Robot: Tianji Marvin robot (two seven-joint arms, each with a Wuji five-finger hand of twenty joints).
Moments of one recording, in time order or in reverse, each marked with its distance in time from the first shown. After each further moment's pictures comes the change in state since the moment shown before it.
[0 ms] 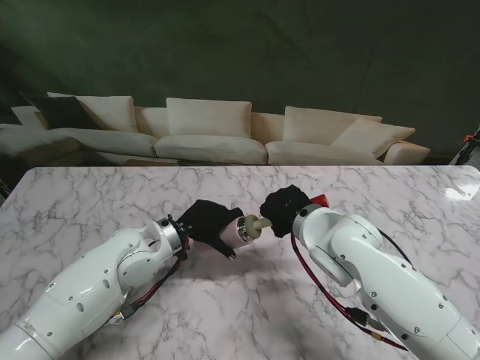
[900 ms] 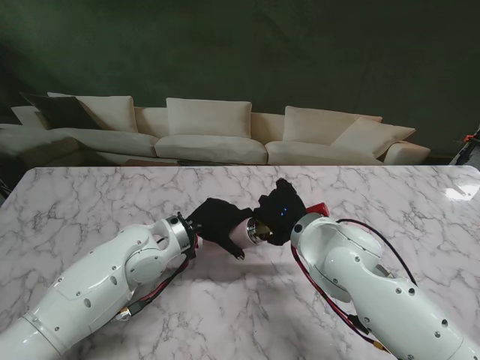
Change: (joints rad) left arm -0.039 -0.015 0.047 -0.001 -0.005 -0.009 -0.004; right arm -0.081 -0.002 0.027 -0.077 -0.349 -0.106 -0.075; left_hand 0.000 0.000 0.000 -0.001 0.001 -0.004 -0.003 -0.001 0.000 0.000 0.000 0.000 0.000 0.000 0.000 0.007 0.000 0.000 0.000 0.000; right_hand -0.328 0.093 -0.295 0.151 -0.350 -0.158 -0.411 0.244 -0.751 0.025 -0.601 -0.317 -0.546 -0.038 -0.865 -0.443 -0.711 -0.148 -0.471 -0.066
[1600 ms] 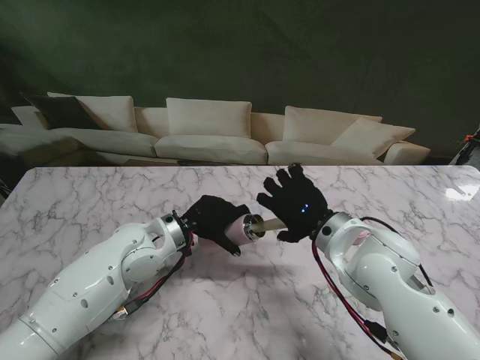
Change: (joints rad) left arm 0.017 0.000 -0.041 0.000 0.035 -0.017 0.021; right arm -0.173 0.004 0.227 -0.122 -0.064 -0.091 -0.214; left_hand 0.000 0.000 0.000 0.000 0.000 0.000 -0.003 -0.001 0.000 0.000 0.000 0.002 0.000 0.000 0.000 0.016 0.000 0.000 0.000 0.000; right_hand -0.086 -0.057 -0.015 0.000 -0.207 0.108 -0.144 -0.044 -0.308 0.072 -0.149 -0.229 -0.252 0.064 -0.314 -0.286 -0.219 0.040 -0.215 -0.234
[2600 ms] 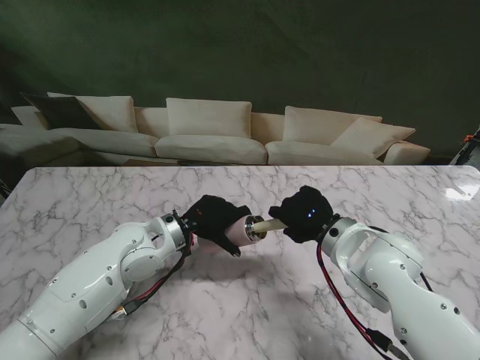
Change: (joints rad) left arm 0.001 0.009 0.000 -0.022 0.016 -0.005 -0.010; right arm -0.025 0.005 0.029 0.039 0.156 -0.002 0.025; left_hand 0.000 0.008 0.000 -0.013 0.002 -0.008 -0.021 -0.083 0.000 -0.007 0.000 -0.002 0.000 0.000 0.000 0.010 0.000 0.000 0.000 0.001; right_hand 0.345 0.073 0.080 -0.132 0.269 -0.098 0.424 -0.189 0.740 -0.197 0.240 0.332 0.701 -0.161 0.670 0.432 0.659 -0.213 0.519 0.150
